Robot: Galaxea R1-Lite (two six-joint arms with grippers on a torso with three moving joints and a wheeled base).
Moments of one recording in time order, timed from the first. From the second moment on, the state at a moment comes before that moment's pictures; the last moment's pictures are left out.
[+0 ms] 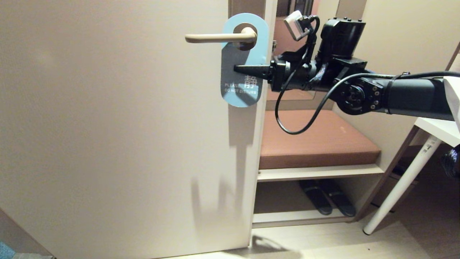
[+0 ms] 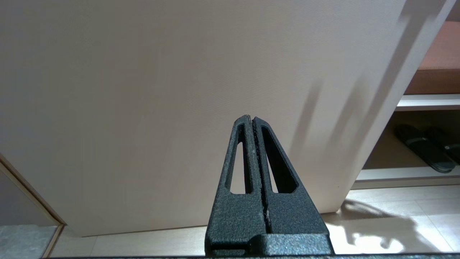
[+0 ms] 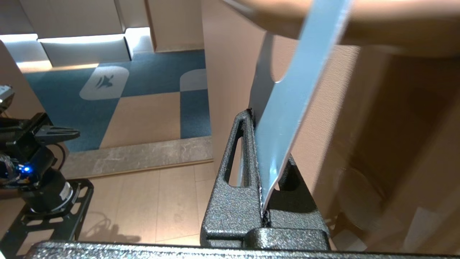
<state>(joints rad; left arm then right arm) 0.00 0.00 0.00 0.00 0.02 -0.03 0.41 2.15 -1.88 -0.40 0.99 0.13</state>
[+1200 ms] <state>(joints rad) 0.00 0.00 0.00 0.00 0.02 -0.03 0.48 2.03 -1.71 -0.40 0.71 0.08</state>
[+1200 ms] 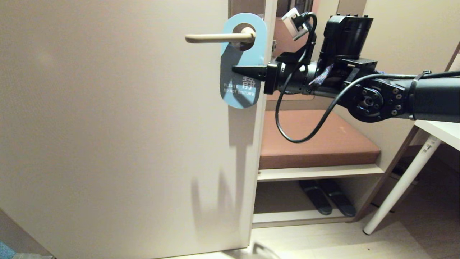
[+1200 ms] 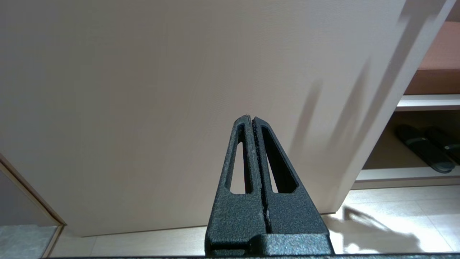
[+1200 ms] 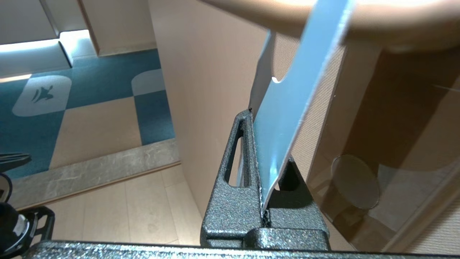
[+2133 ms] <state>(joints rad) 0.00 0.00 0.00 0.00 0.02 -0.03 0.57 1.96 -1.62 -0.40 0.52 0.03</state>
